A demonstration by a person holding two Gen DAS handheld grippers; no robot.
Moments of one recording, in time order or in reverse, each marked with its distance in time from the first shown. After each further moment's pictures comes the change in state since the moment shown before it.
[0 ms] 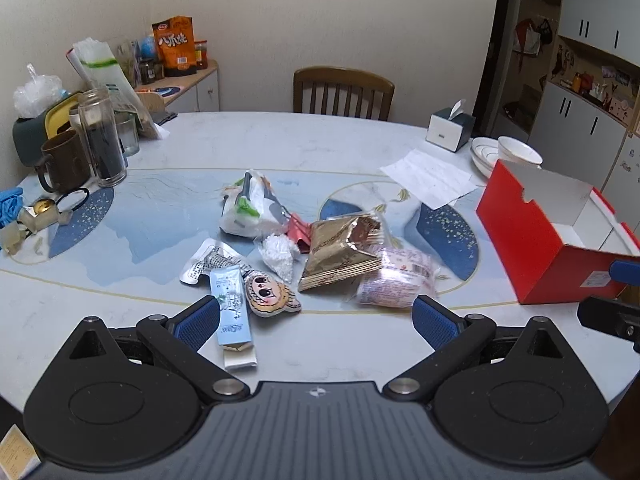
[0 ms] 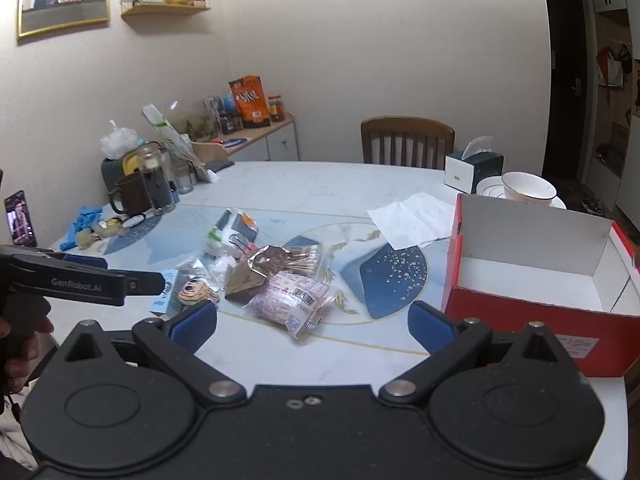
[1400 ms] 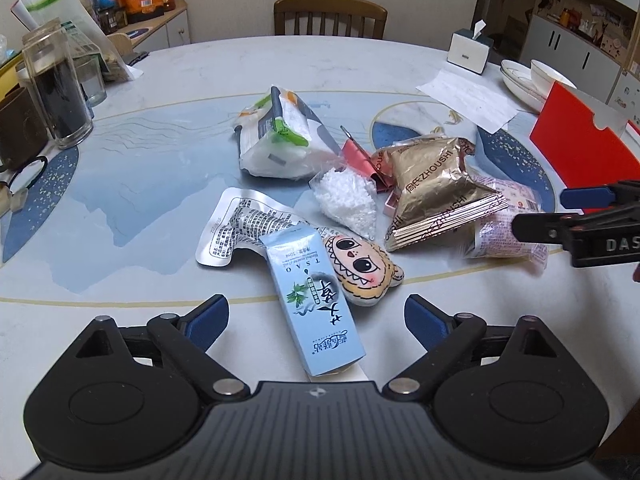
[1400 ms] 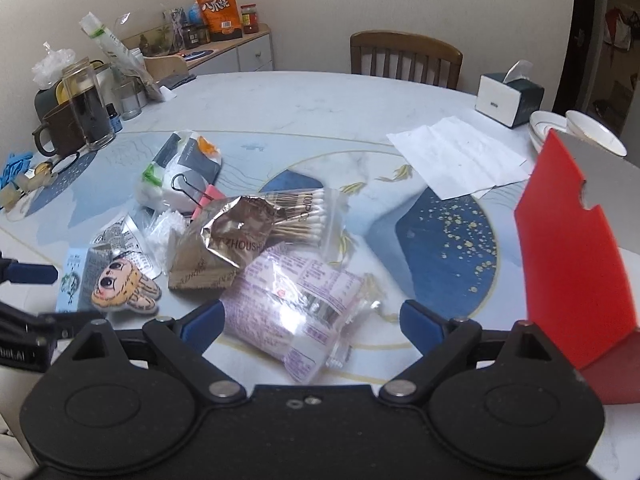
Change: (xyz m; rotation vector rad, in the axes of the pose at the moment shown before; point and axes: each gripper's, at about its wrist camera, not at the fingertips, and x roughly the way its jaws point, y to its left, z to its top) left arm 0.115 0.081 -0.006 0.097 0.194 -0.072; right arm 0.183 0.028 0.011 -0.003 0.259 -0.088
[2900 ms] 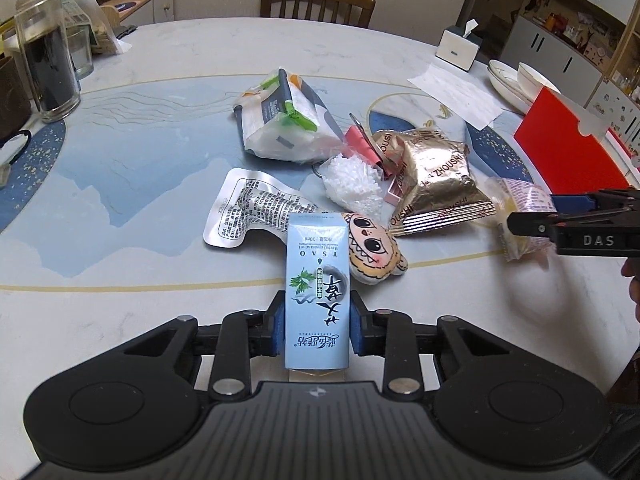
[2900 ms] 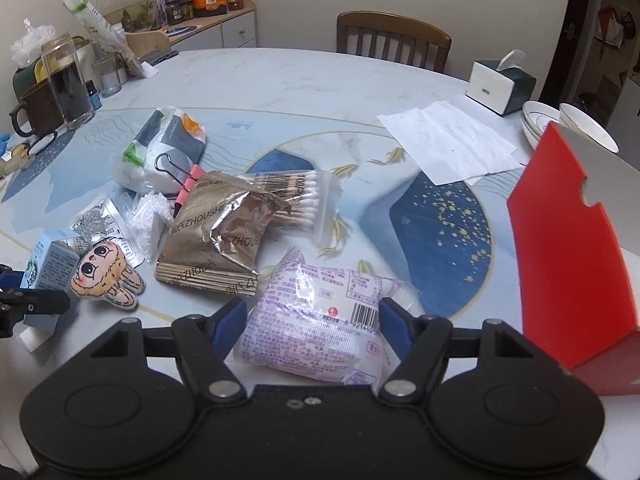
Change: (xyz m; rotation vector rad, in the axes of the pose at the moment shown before) left arm -0.002 0.031 0.001 -0.036 0.047 -0.118; right arm 0.002 0.008 0.002 -0.004 0.056 -0.081
